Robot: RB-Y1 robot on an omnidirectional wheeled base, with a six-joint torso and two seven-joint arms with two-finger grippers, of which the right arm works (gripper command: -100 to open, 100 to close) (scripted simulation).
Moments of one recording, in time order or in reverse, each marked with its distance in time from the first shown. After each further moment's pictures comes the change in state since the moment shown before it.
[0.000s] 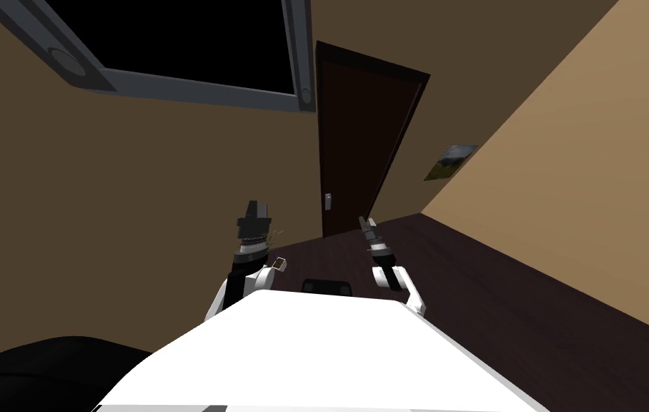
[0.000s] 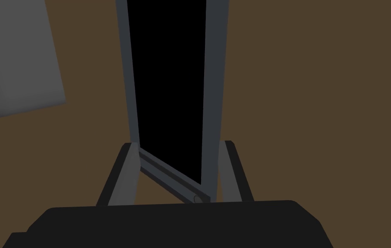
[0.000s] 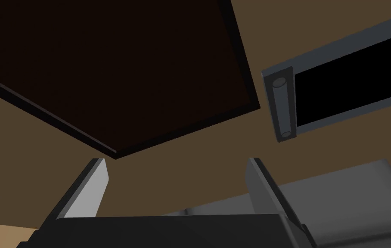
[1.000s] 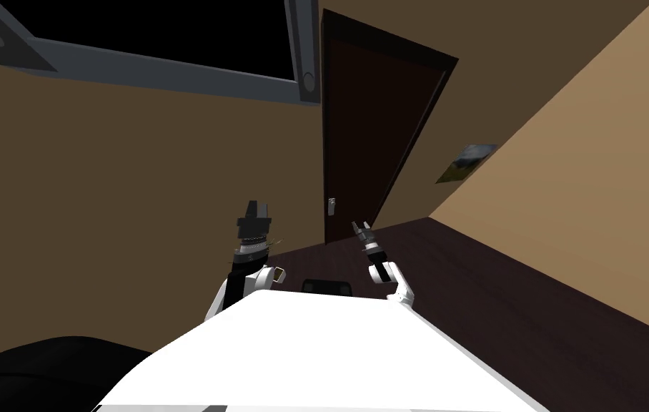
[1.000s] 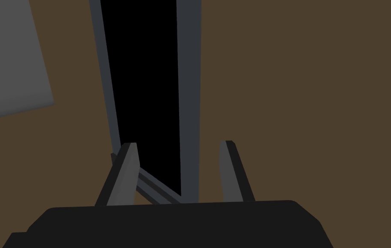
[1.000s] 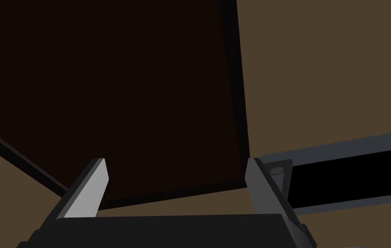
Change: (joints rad) arm -0.100 -0.004 -0.012 0.213 0.160 0.015 0.106
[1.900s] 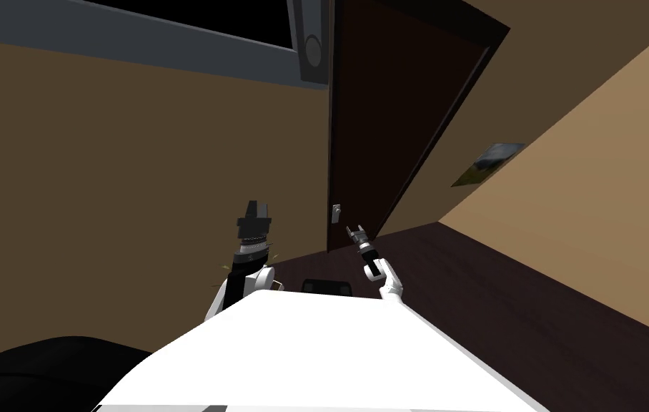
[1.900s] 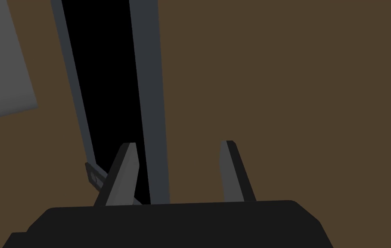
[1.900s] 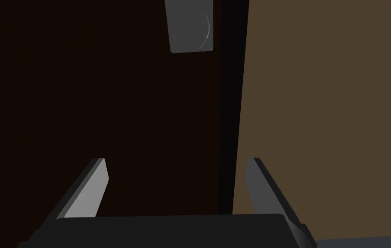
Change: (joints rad) arm -0.098 0.025 -0.003 0.207 0.165 0.021 0.113
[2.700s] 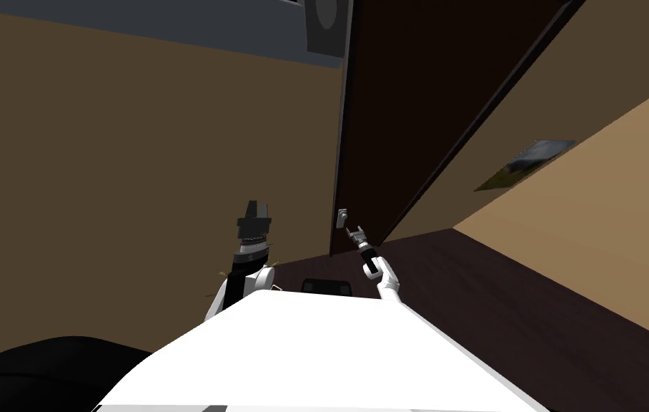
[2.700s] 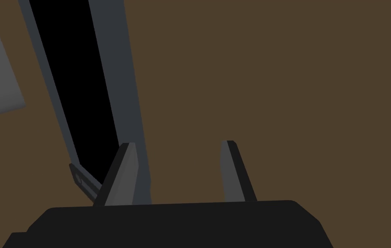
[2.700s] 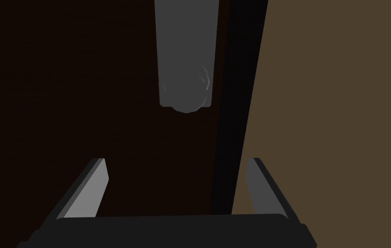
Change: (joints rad) arm -0.060 0.013 -0.035 0.104 0.067 0.019 0.058
